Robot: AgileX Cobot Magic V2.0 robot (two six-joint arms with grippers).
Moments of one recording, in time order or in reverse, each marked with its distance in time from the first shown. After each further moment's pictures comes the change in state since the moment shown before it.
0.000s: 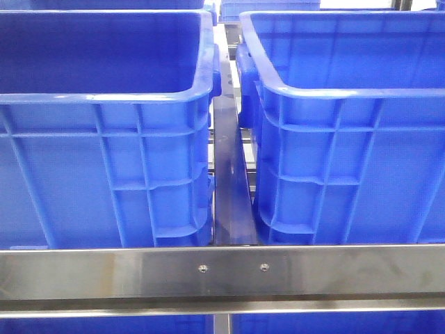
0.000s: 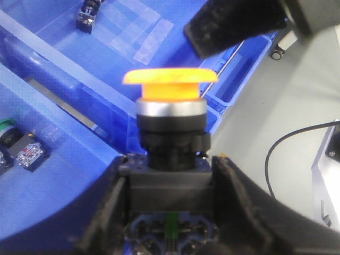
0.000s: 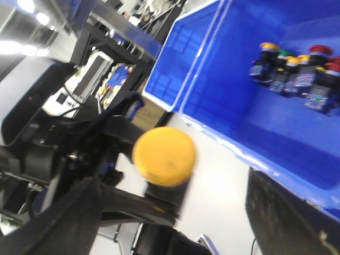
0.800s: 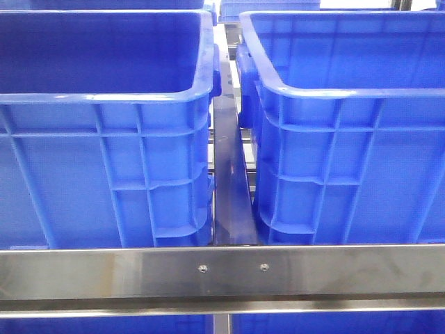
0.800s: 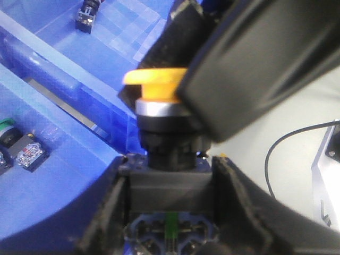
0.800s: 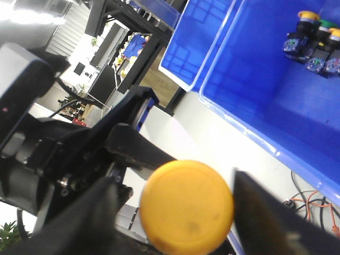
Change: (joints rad) left arm 0.000 0.000 0.000 0.000 0.001 0.002; right arm 0.190 0.162 -0.113 0.015 -0.073 0.001
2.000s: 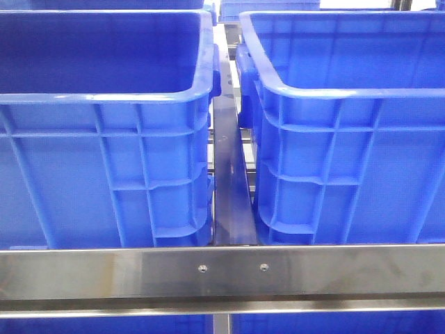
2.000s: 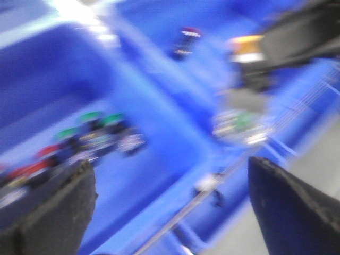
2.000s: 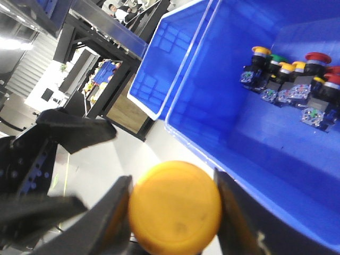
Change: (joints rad) left arm 0.000 -0.311 0.124 0.426 0.054 -0.398; right arm 0.002 0.002 0.000 0.000 -0.144 -0.023
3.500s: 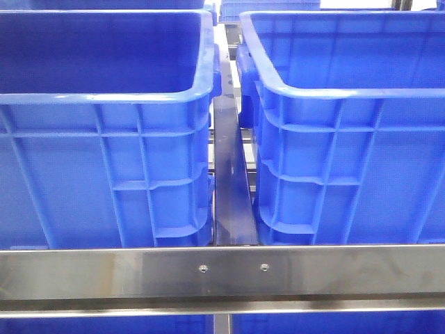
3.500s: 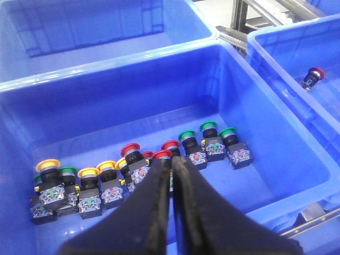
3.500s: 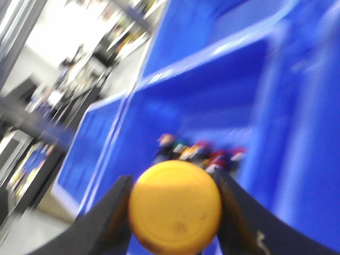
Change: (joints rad) left arm 0.000 -0.220 0.065 0.363 0.172 -0.250; right arm -0.272 0.004 0.000 0.014 -0.127 -0.022
